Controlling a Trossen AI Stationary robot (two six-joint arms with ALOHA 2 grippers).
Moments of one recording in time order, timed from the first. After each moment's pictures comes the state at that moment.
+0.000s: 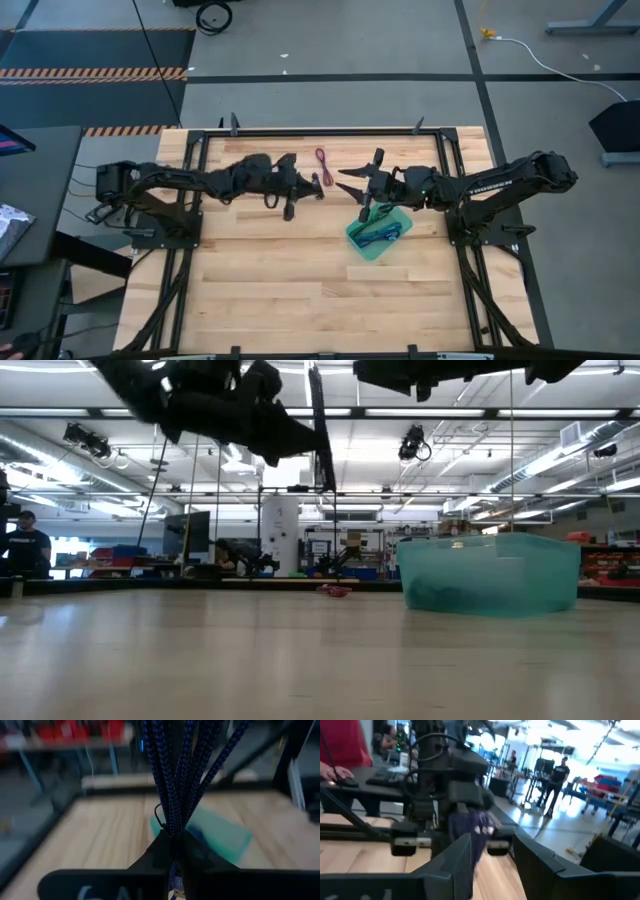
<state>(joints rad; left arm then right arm) 0.21 1.44 0.71 0.56 0.20 0.09 0.05 1.24 0.74 0.55 0.34 -0.23</state>
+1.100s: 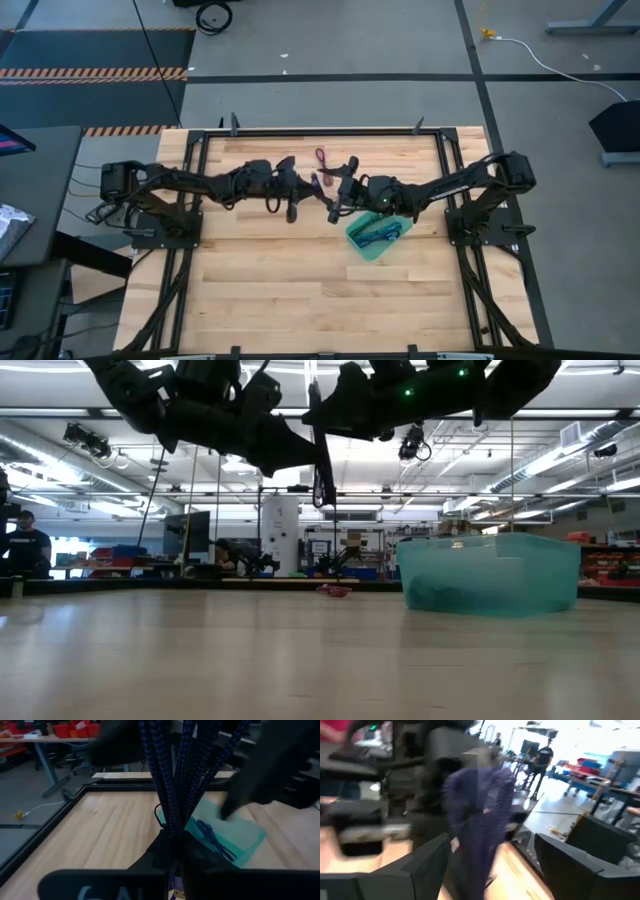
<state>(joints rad) 0.19 1.47 0.67 0.61 0.11 0.06 0.03 1.60 0.83 0.77 0.42 -0.22</state>
